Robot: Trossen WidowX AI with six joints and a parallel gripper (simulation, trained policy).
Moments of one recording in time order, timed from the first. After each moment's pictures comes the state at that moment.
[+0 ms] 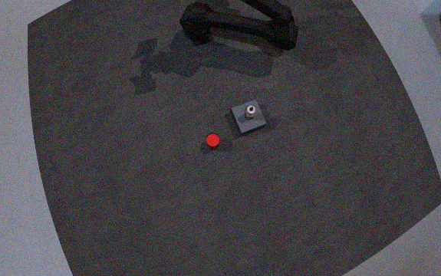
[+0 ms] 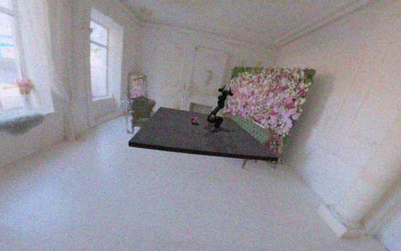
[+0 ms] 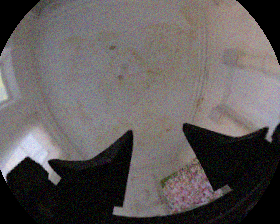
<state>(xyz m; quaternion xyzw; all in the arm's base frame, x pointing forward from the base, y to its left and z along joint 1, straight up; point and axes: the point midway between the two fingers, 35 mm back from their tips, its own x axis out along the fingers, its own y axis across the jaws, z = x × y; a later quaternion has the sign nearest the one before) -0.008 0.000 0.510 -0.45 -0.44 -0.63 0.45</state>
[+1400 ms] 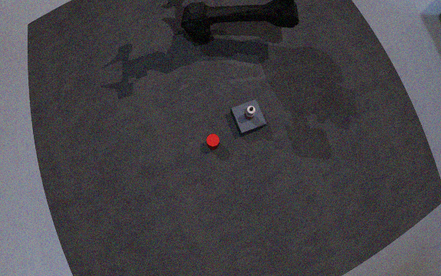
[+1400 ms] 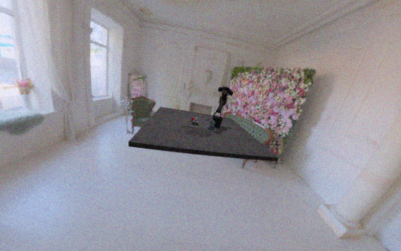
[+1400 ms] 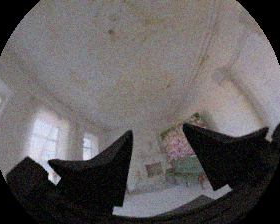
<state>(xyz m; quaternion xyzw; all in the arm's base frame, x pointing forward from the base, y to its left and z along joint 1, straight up) -0.025 -0.090 0.506 -0.26 -0.31 -0.71 0.58</state>
